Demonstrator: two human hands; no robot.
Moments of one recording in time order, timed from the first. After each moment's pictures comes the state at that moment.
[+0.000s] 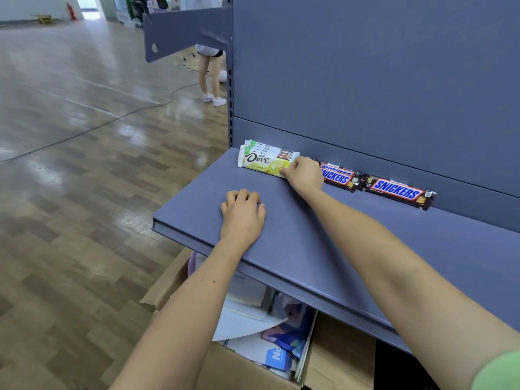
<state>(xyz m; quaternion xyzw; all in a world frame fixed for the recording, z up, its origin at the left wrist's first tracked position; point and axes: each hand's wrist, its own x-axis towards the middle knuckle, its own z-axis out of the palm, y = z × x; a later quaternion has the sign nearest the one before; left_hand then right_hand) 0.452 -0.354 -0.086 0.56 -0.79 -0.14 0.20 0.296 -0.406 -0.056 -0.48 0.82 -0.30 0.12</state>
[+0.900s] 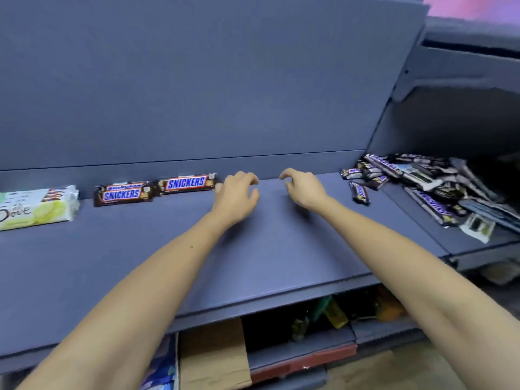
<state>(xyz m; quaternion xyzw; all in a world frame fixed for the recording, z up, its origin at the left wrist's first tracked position) 0.159 -0.215 -0.027 0.21 -0.94 -0.19 0.18 0.021 -0.101 -0.029 -0.37 0.91 -0.20 0.02</state>
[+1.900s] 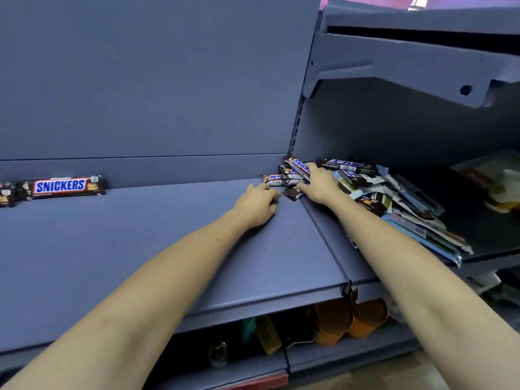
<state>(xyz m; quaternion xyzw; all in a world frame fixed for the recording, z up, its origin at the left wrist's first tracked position) -0.052 -0.045 -0.054 0.13 -0.98 -0.16 0.05 -0.185 0.066 -0.033 -0.29 0.94 -0.18 0.01</state>
